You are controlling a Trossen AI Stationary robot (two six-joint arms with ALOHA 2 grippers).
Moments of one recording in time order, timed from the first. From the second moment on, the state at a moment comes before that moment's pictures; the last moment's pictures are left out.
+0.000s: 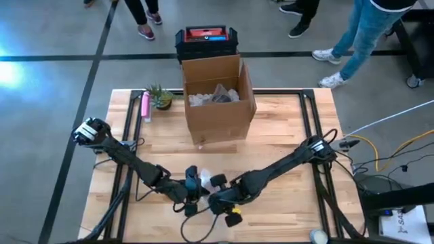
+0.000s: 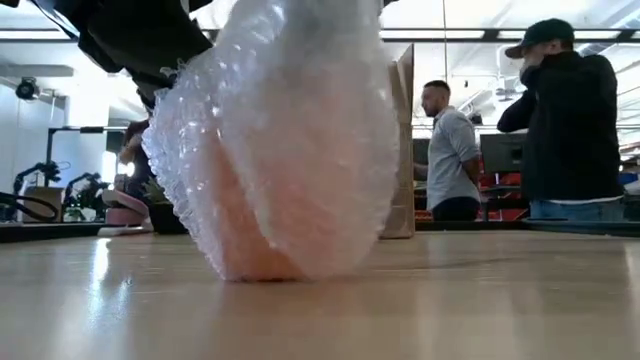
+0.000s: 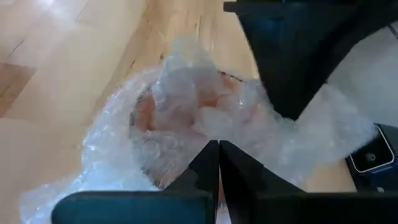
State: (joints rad) left arm -0.57 1.59 0.84 0.14 -0.41 -0.53; right arm 0.43 2.21 1.82 -0.71 0.05 0.03
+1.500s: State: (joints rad) left arm -0.57 1.59 0.84 0.15 -0.40 -0.54; right arm 0.41 2.19 1.83 -0.73 0.26 0.00
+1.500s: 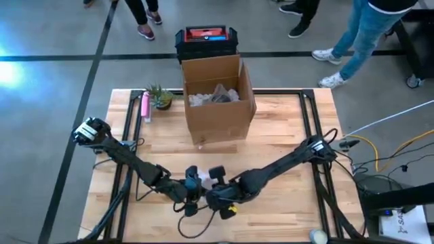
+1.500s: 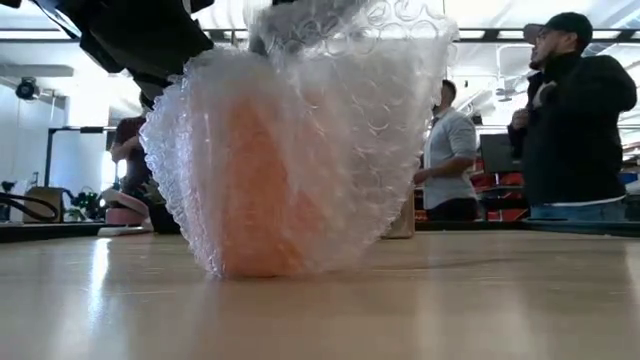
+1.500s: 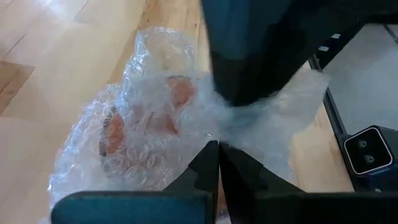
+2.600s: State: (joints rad) left arm -0.54 1.60 0.84 0.15 -0.36 -0.57; right arm 0.39 2.21 1.88 -0.79 0.18 0.00
